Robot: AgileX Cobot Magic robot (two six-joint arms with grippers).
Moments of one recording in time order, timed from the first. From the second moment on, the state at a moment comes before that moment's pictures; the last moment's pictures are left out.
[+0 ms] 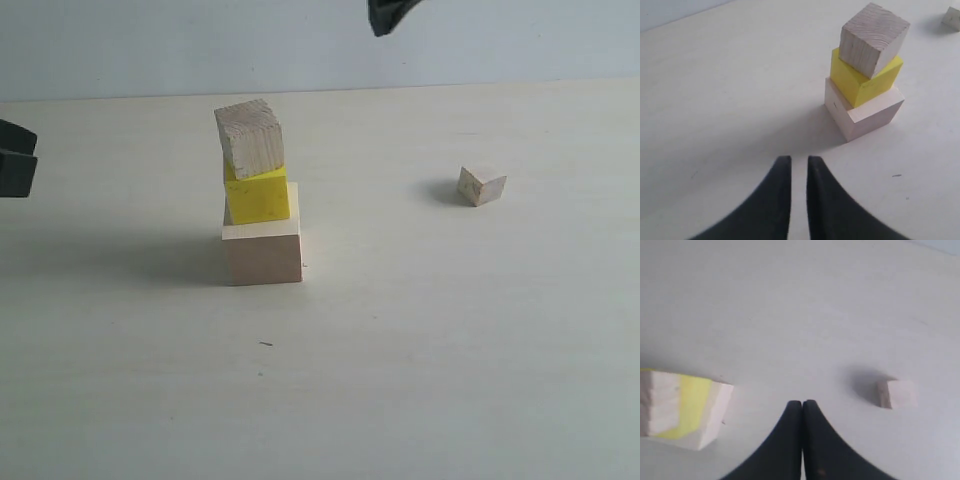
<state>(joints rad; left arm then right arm) -0.62 0.98 -0.82 0.28 0.72 -0.29 0.58 1.89 -1.91 -0.20 1.23 0.30</state>
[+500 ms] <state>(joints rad) -0.61 1.20 -0.82 0.31 0.51 -0.33 0.42 1.62 -1.50 0.01 1.04 0.13</state>
